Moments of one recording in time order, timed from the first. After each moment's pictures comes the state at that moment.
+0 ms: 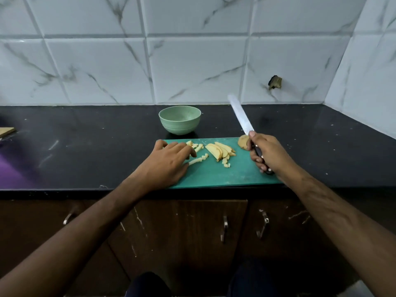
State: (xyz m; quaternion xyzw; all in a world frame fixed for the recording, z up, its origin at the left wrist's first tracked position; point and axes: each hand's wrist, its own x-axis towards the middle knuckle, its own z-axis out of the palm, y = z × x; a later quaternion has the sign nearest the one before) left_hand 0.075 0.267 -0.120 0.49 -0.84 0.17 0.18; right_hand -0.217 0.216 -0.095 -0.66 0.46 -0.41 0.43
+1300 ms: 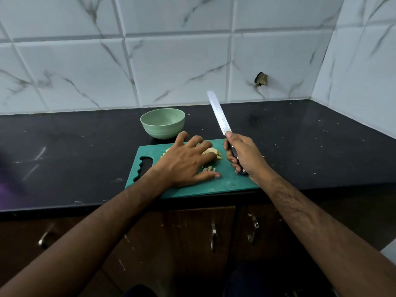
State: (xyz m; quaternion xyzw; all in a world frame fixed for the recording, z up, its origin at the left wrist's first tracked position) left_hand 0.003 0.211 -0.113 0.42 -0.86 0.29 0.06; right_hand -0.201 0.193 -0.112 -0.63 0.41 -0.46 0.46
